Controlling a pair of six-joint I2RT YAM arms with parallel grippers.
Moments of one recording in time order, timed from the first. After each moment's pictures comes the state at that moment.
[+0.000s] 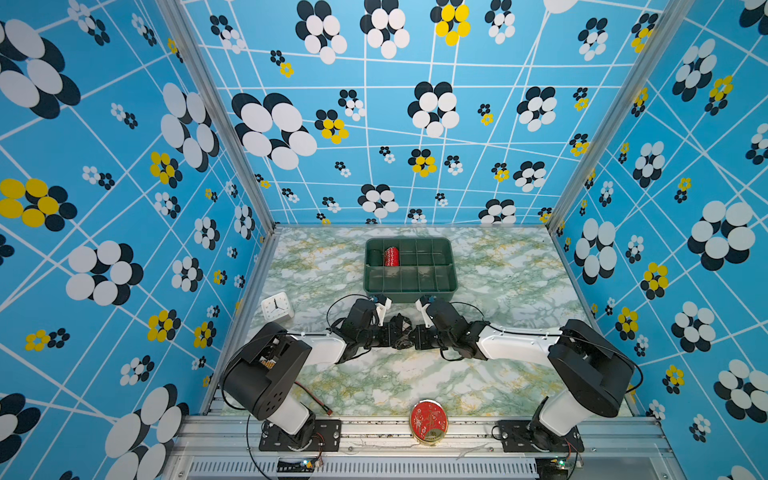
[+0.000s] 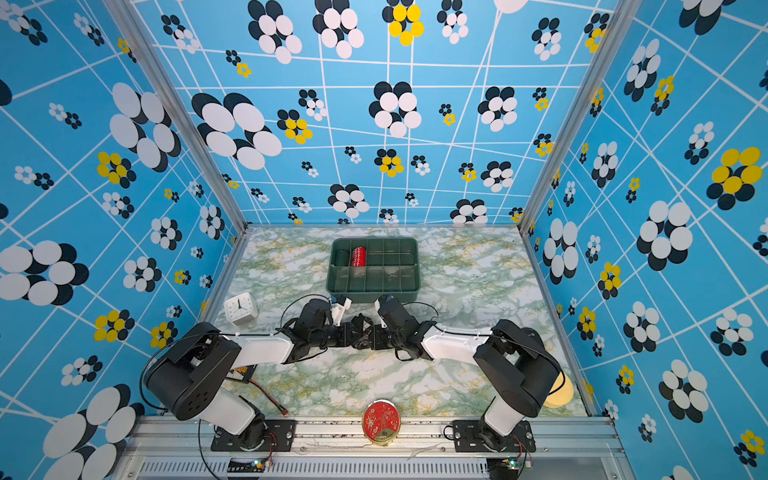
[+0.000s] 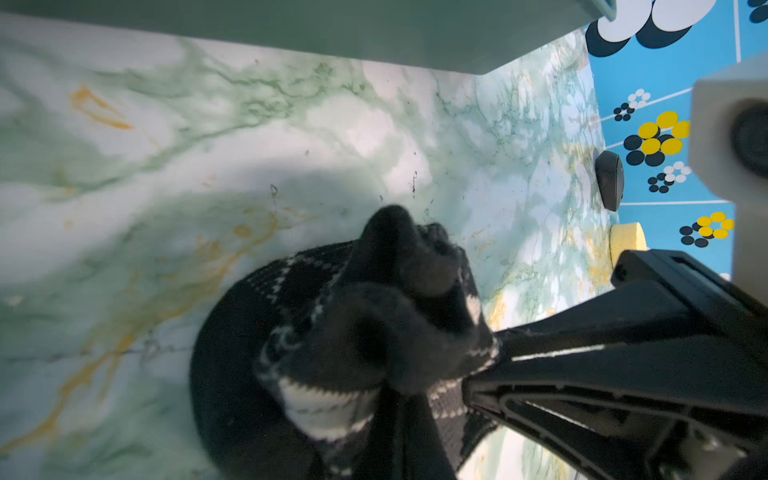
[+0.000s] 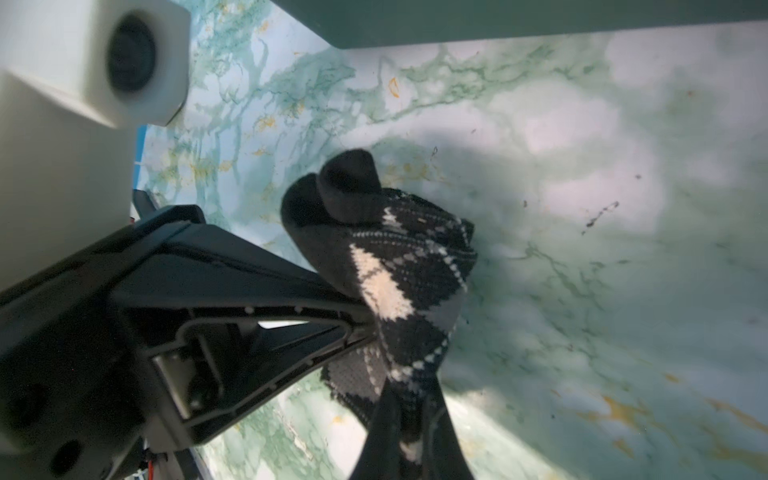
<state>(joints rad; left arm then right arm) -0.57 1.56 0.51 0.31 0.46 -0.61 0.85 1.62 0.78 0.02 -0.13 0.67</state>
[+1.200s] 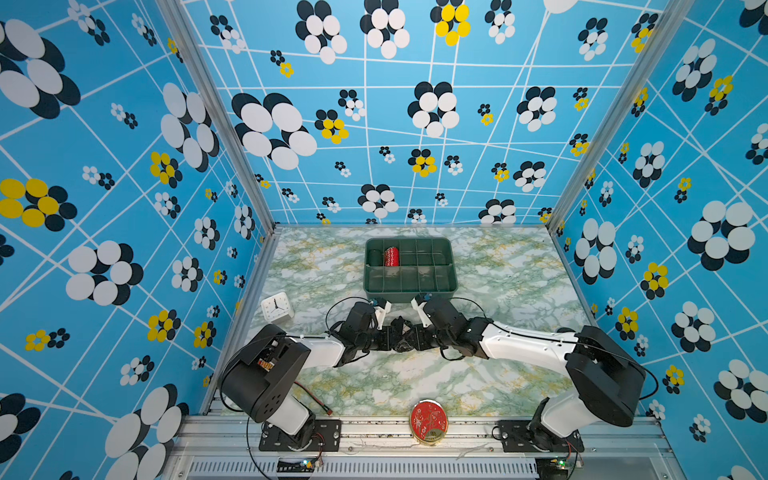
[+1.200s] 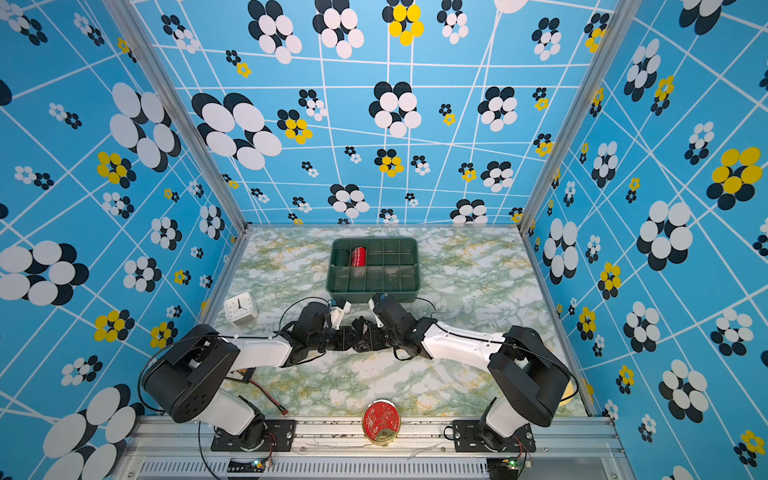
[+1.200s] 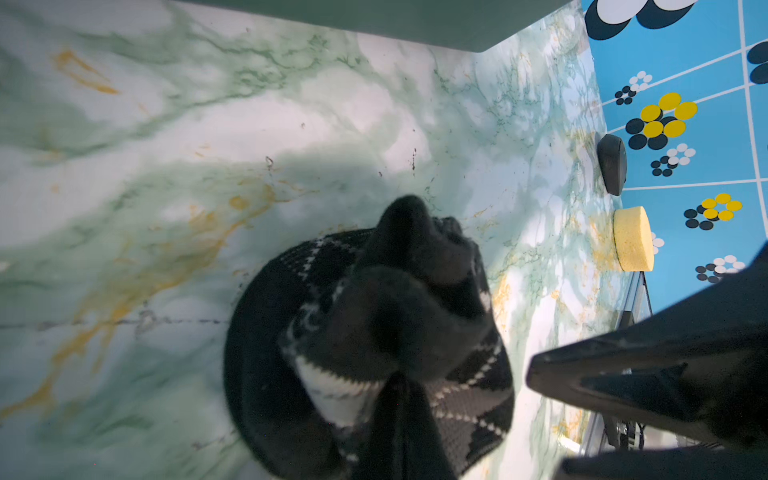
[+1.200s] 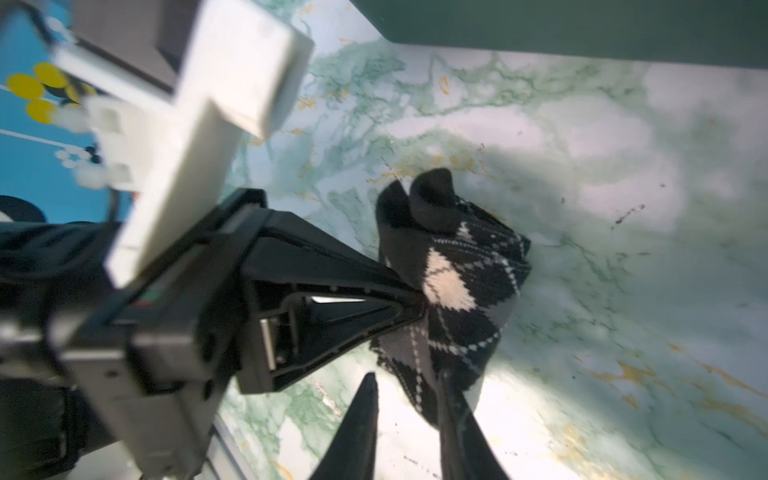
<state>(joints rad) -0.57 1.56 0.47 0.35 0.48 -0.59 0.87 1.54 0.83 -0.08 -0.16 0.63</state>
